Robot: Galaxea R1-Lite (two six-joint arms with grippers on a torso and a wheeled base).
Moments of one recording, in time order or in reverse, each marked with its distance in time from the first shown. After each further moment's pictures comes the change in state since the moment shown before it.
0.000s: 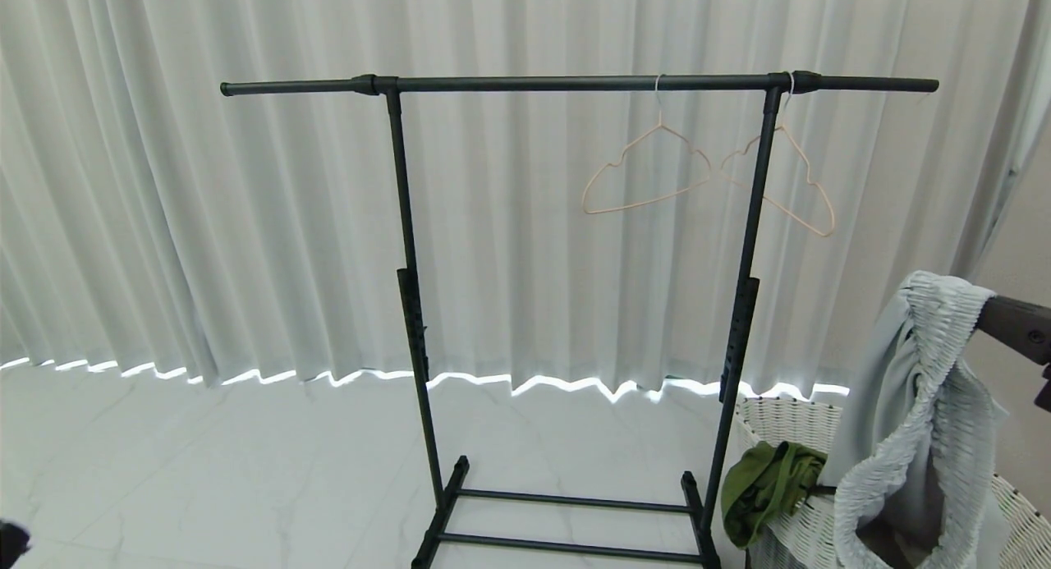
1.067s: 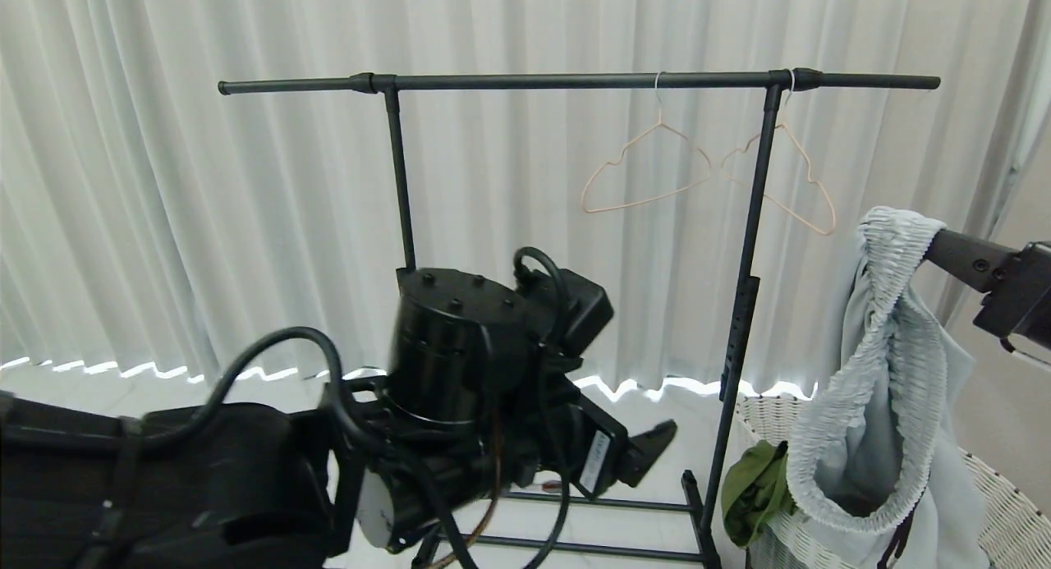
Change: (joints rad) left arm -0.866 1.261 -0.355 -0.477 0.506 0.033; right arm 0.053 0.151 -0.053 -0.243 0.003 0.069
